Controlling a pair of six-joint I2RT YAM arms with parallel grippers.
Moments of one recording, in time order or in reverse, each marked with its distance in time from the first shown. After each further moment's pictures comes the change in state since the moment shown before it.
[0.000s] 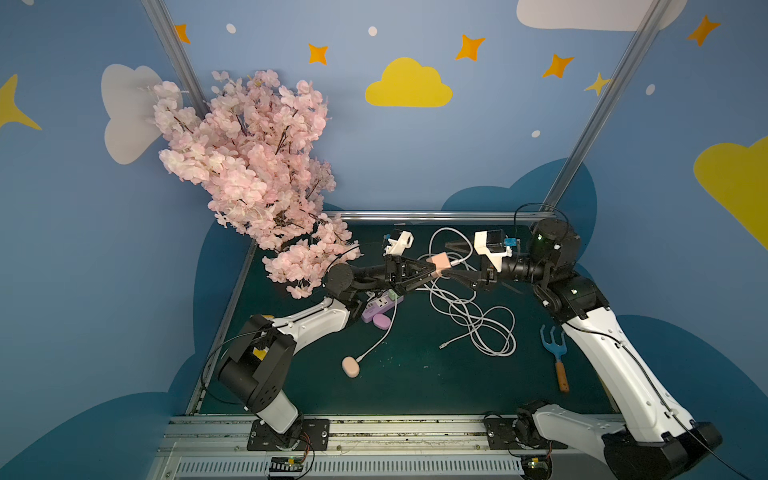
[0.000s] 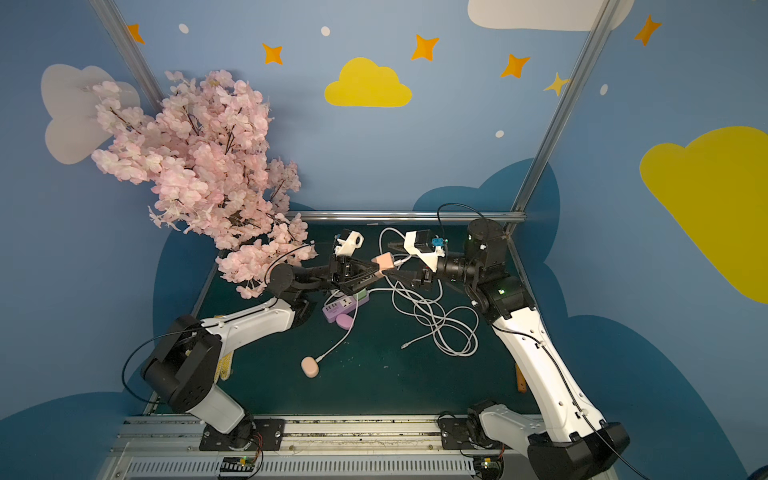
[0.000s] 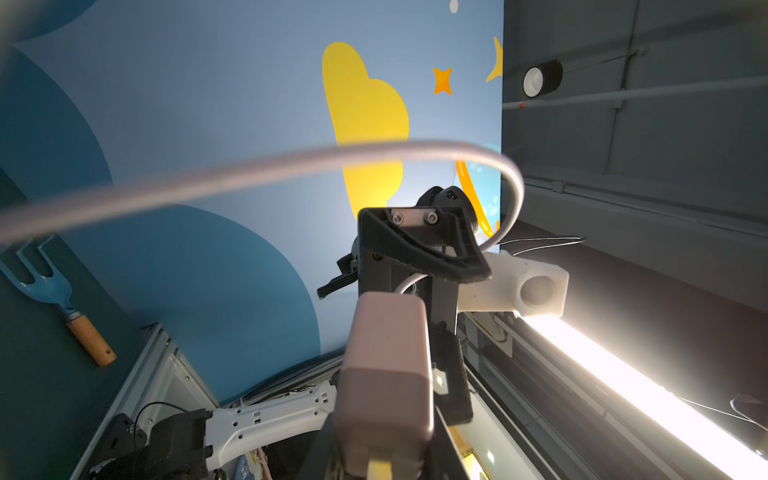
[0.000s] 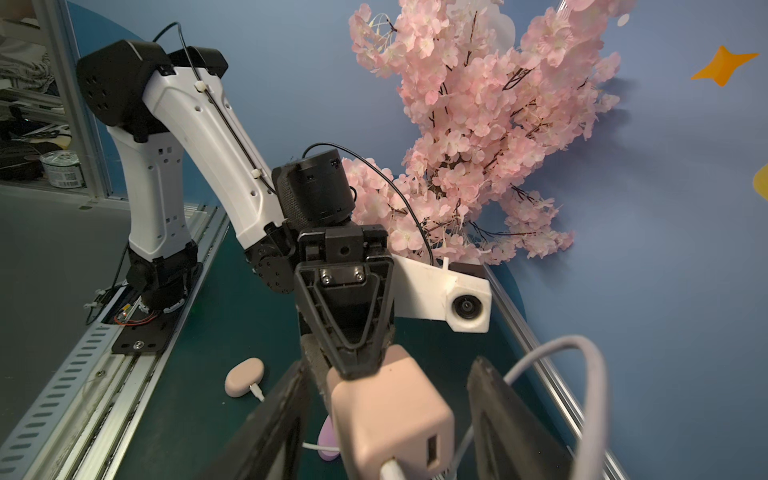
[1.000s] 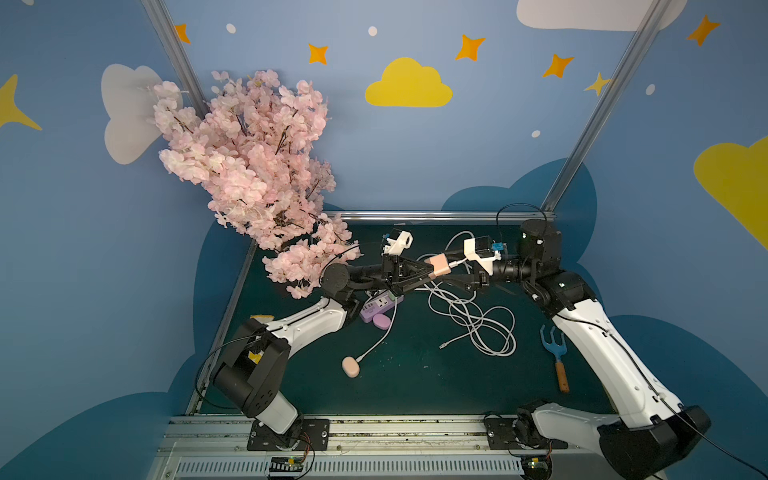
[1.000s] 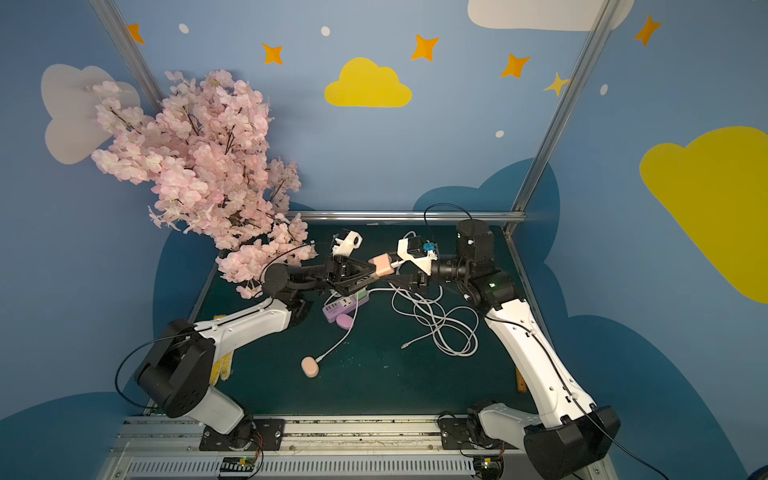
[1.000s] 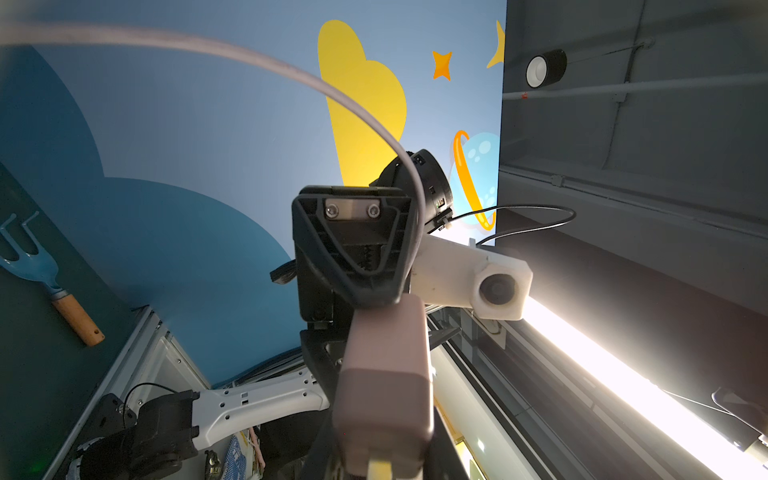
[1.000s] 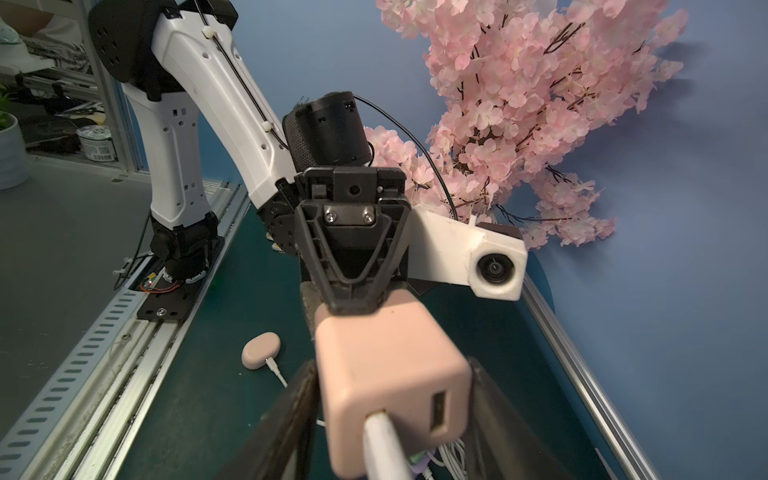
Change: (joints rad) left arm 0.008 -0.033 -0.001 -0.003 0.035 -0.043; right arm 0.002 0.064 0.000 -0.058 -0.057 -0.080
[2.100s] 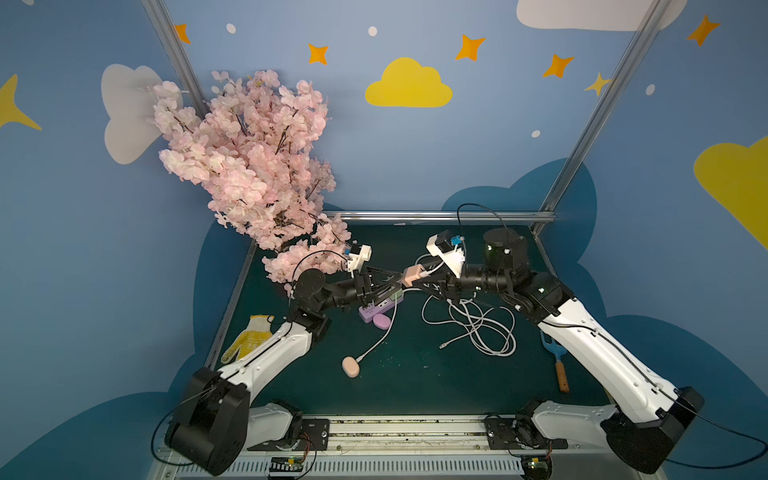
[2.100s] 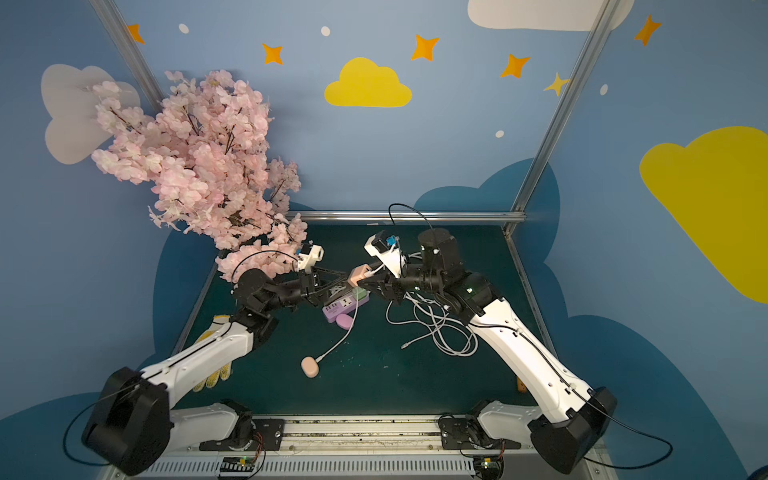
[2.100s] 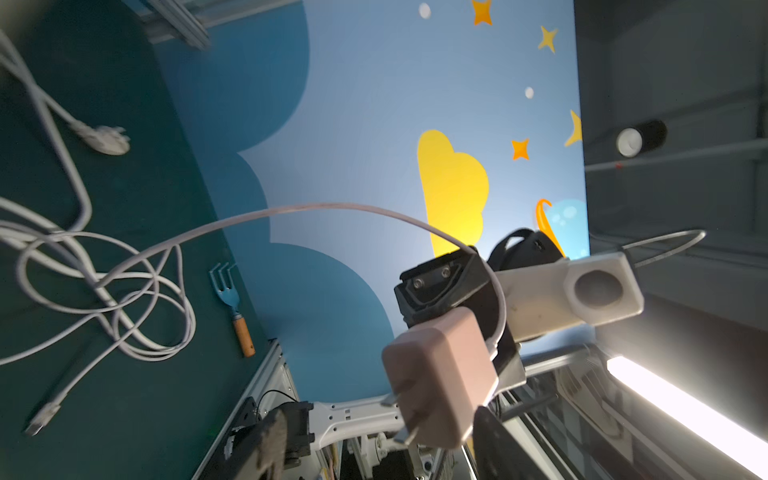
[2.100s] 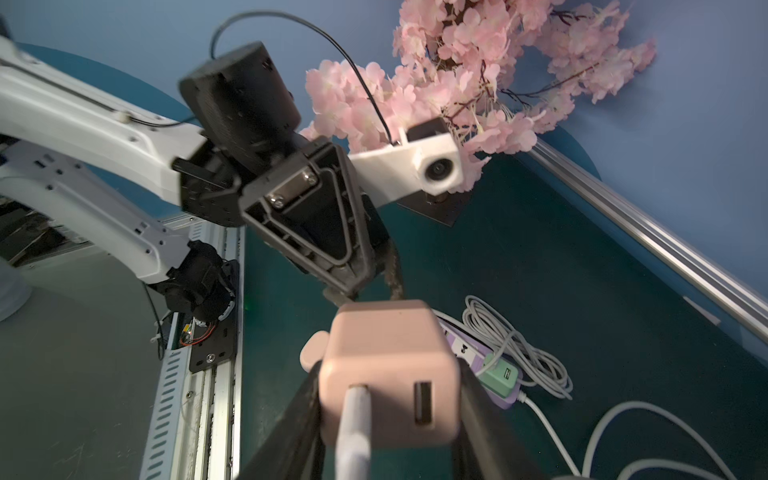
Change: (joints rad) left arm 0.171 -0.434 -0.236 -0.750 -0.119 0.568; right arm 0.309 0.040 0.048 -0.131 0.559 0.412
